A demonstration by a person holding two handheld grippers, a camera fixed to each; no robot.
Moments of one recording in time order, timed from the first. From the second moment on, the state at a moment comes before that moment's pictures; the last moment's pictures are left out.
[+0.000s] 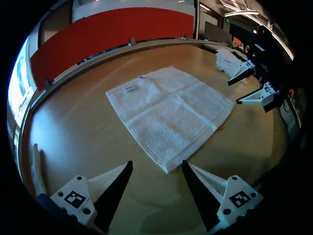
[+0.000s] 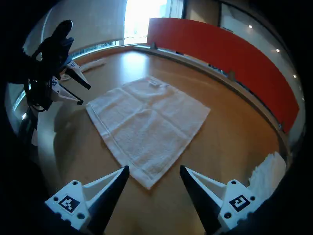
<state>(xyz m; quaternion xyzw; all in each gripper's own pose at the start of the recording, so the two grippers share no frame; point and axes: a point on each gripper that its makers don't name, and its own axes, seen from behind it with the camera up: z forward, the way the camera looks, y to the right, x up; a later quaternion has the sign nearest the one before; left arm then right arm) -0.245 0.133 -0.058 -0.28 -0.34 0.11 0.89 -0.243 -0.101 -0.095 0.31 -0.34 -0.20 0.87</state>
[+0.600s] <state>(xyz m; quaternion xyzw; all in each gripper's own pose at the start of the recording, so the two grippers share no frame) -0.270 0.140 -0.065 -0.30 -0.37 0.12 0.87 -0.272 -0.094 -0.112 0.33 -0.38 -0.20 0.84</state>
